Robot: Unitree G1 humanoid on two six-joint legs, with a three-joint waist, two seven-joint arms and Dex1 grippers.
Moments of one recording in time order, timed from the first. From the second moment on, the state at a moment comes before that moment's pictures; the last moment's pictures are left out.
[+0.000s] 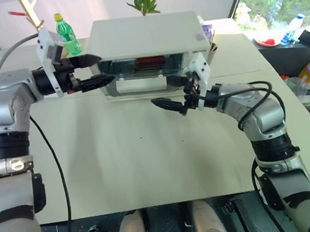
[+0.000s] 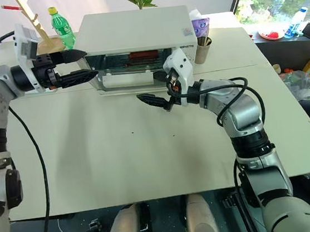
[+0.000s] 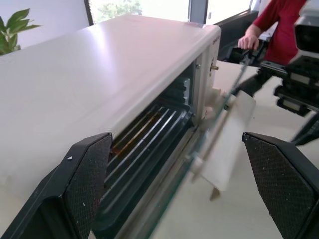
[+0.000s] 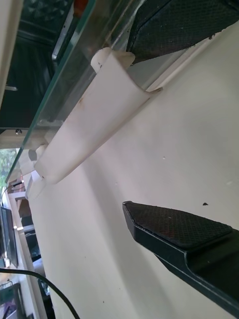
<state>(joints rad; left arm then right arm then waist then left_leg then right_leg) -0.96 0.75 0.05 0.37 -0.44 0.51 -1.20 -0.65 -0.41 0.07 -0.15 0.42 0.69 0.78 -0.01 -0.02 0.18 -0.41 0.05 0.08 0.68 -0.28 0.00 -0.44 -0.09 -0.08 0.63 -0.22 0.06</state>
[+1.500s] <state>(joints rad) -1.10 0.62 -0.09 0.79 -0.16 0.18 -1.39 -0.45 -0.48 0.04 -0.35 0.46 0.73 0.65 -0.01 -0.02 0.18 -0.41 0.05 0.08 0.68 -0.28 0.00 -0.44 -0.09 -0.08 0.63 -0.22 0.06</state>
